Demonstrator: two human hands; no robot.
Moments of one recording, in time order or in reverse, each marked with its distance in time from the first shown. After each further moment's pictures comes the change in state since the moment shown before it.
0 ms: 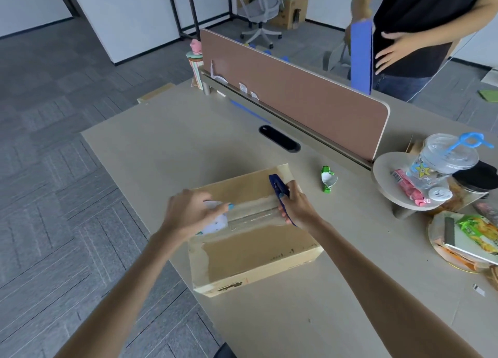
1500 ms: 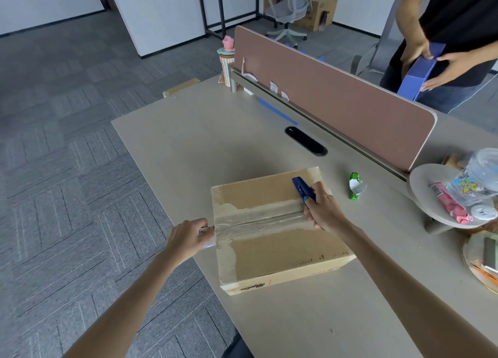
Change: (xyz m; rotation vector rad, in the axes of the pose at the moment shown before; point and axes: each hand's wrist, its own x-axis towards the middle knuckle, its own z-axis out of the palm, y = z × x) left_hand -0.048 -0.122 0.056 -0.038 -0.189 -0.133; right_hand -0.002 -0.012 0.011 -0.194 -0.001 -0.064
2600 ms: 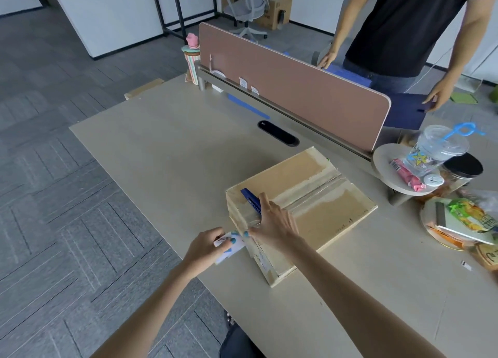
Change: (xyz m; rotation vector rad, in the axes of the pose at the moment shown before) left_hand -0.014 0.038 0.048 -0.501 -0.230 0.119; right_hand -0.055 -0.016 0.084 -0.578 0.093 -0.200
